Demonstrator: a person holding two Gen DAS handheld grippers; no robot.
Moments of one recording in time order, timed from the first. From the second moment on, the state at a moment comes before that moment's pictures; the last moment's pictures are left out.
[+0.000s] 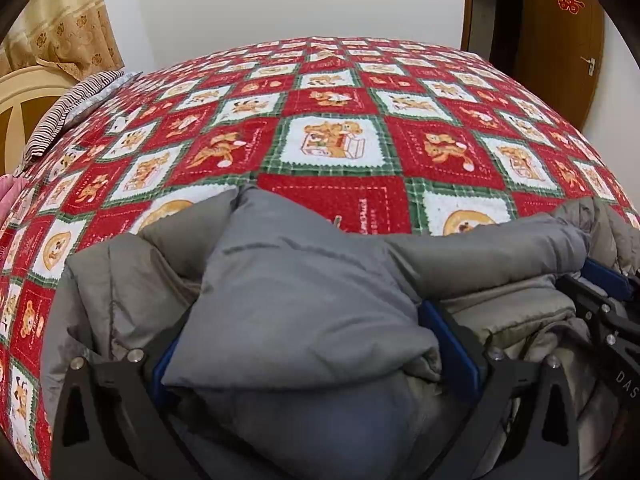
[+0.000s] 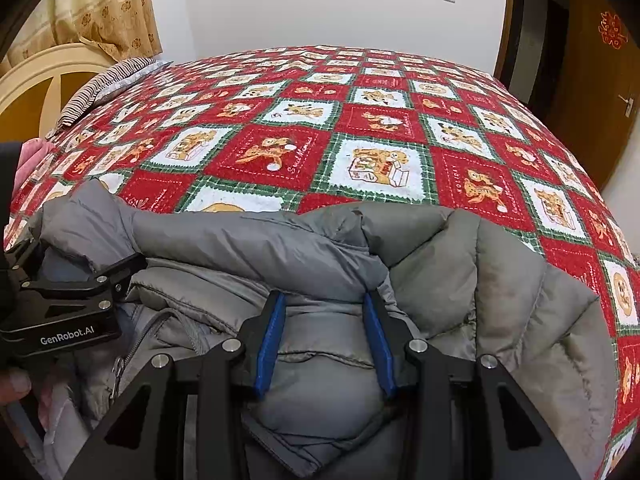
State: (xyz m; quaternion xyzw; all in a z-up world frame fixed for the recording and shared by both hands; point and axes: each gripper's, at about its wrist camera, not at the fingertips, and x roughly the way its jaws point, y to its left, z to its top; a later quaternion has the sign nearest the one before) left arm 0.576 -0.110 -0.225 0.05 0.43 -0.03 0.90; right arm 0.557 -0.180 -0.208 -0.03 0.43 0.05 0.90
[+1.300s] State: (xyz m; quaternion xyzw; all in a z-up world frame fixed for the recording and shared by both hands) left arm 0.499 -0.068 -0.129 0.10 0.39 -0.04 0.91; right arm 0.510 -0.227 -0.146 0.00 0.43 0.05 0.90
